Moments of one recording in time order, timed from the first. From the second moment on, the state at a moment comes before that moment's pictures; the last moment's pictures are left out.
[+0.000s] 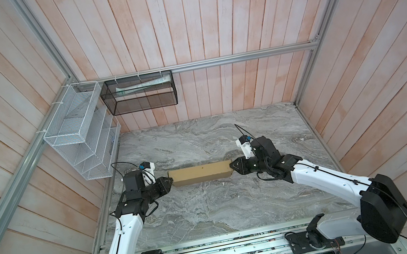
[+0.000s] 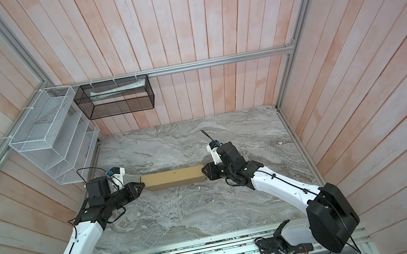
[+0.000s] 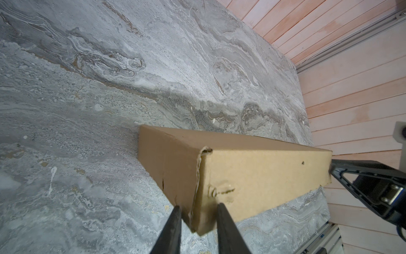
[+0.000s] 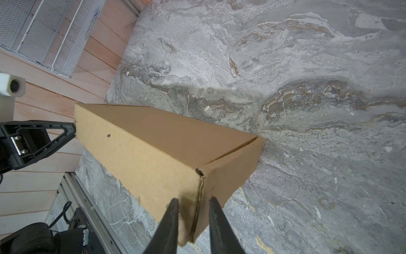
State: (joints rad) left arm -0.01 0.99 0.67 -0.42 0.51 -0.36; right arm 0.63 1.31 0.86 -0.19 -0.26 0.52
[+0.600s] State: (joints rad) left arm -0.02 0.98 0.66 -0.46 0.52 -0.40; right arm 0.66 1.28 0.83 -0.19 -0.22 0.55
